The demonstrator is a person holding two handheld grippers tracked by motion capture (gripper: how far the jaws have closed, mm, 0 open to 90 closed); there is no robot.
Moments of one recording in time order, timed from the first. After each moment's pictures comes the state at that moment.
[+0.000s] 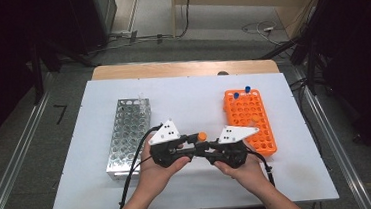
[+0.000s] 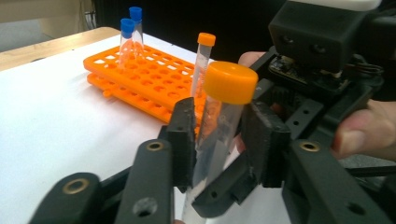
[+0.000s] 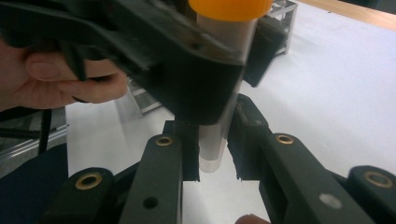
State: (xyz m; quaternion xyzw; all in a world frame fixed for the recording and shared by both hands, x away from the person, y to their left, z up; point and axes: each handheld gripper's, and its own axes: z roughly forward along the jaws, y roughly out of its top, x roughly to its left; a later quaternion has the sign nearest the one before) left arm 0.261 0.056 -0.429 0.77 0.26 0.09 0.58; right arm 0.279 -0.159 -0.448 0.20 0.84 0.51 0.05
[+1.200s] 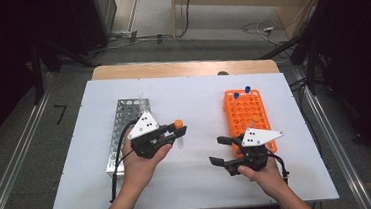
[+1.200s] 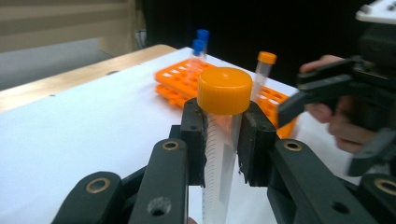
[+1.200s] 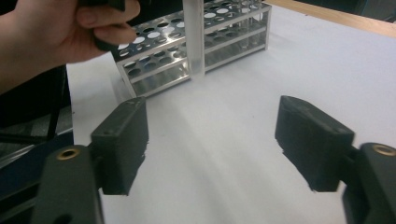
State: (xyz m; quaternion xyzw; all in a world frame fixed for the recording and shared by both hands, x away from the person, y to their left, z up) left arm 0.275 0.107 -0.421 0.73 0.31 0.17 0.58; right arm 0.272 -0.214 -0.449 0.20 0.82 0.53 0.06
